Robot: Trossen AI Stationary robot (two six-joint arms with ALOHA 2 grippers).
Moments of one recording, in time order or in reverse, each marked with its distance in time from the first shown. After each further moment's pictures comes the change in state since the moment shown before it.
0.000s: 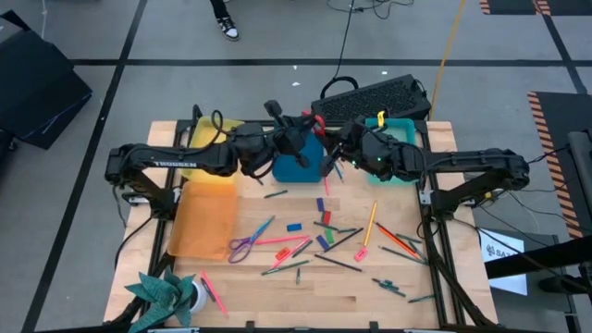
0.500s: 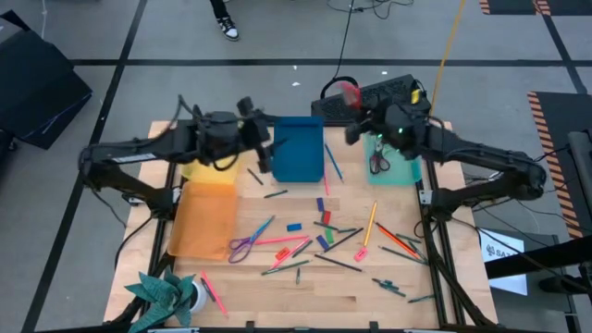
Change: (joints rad) left arm 0.048 -0.236 0.067 -0.669 0.166 -0.456; right arm -0.250 -0.183 0.002 -0.350 0.033 0.063
